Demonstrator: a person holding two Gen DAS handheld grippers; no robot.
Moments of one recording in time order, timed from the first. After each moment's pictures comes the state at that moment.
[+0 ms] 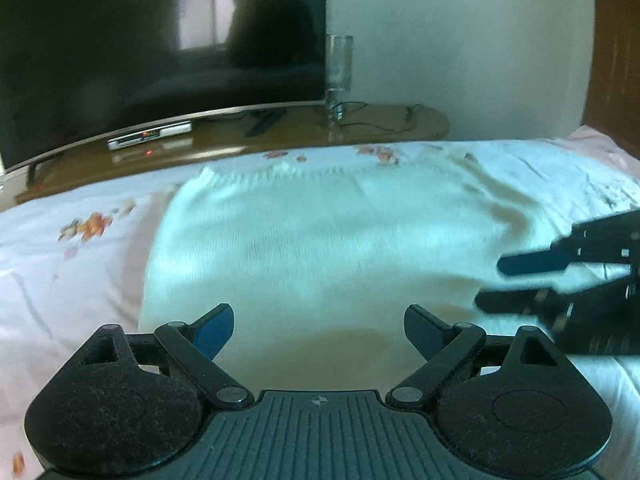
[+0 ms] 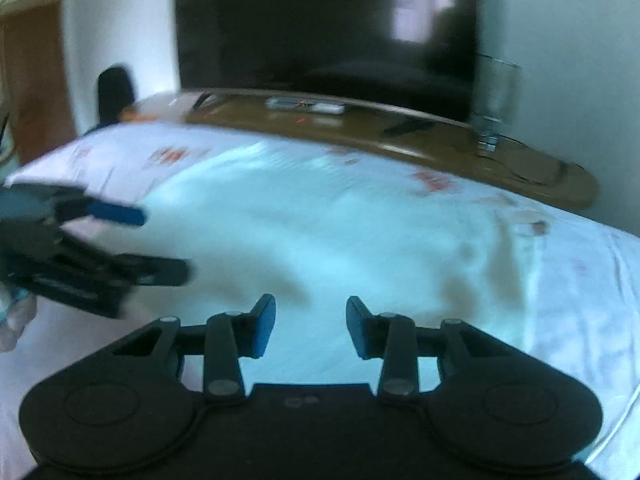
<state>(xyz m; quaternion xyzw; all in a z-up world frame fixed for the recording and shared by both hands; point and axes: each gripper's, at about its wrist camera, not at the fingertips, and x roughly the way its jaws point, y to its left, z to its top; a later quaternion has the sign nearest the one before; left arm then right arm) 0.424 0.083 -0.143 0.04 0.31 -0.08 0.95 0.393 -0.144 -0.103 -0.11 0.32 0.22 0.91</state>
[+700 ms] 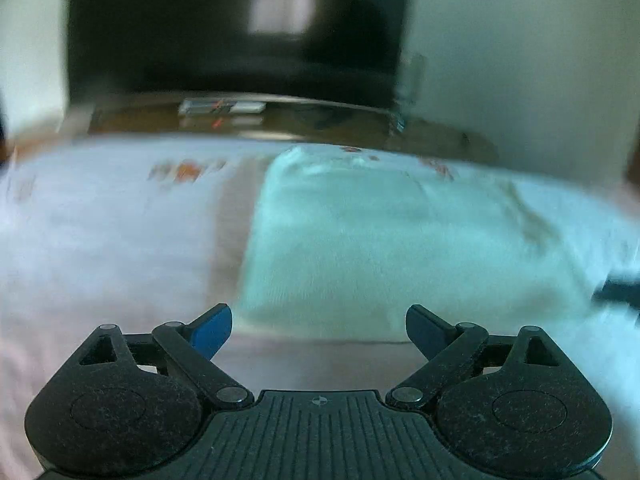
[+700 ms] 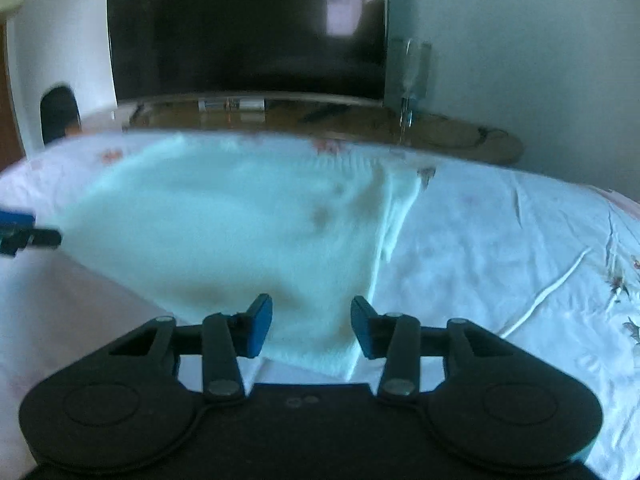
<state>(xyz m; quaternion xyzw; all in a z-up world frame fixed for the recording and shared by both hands) 0.361 0.148 -0.131 -0.10 0.32 -0.01 0.94 0.344 -0.236 -0.089 -0.06 0.32 0.13 0.94</state>
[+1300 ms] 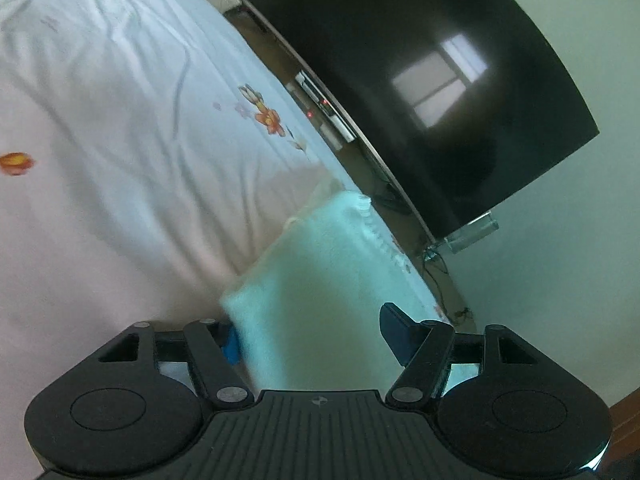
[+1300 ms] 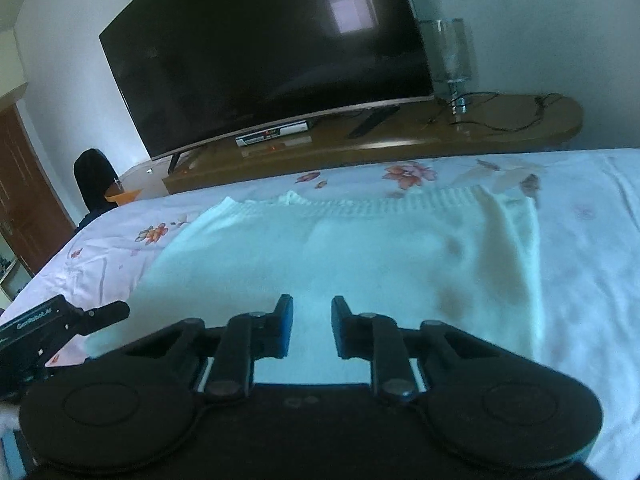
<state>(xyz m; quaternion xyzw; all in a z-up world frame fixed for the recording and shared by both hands) 0.402 0.184 -0.189 -0.45 0.22 0.07 0.86 0.444 -0.178 -0.089 0.07 0.34 0.19 0.92</state>
